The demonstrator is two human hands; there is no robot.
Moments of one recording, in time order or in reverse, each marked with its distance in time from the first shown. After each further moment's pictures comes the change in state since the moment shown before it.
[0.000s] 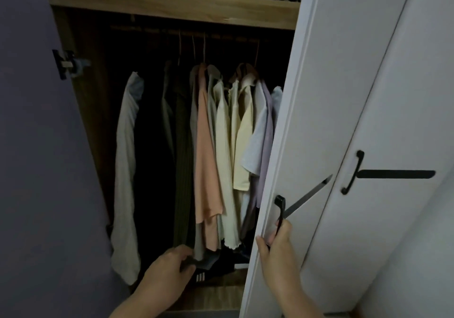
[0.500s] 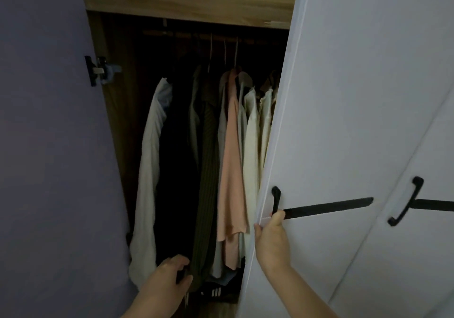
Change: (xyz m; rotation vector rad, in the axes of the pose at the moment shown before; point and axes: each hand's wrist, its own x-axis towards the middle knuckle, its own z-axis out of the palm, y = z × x) left_hand 0.034 -0.041 -0.025 -0.019 0.096 -0.133; right_hand 0.086 -0.046 0.081 -0.032 -0.032 0.013
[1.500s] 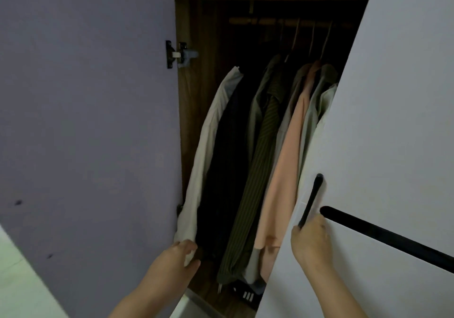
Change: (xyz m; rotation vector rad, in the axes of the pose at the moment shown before) left_hand -0.007 0.016 0.003 0.024 0.241 -0.287; right_hand 0.089 0.007 0.013 -0.080 -0.308 -0.053
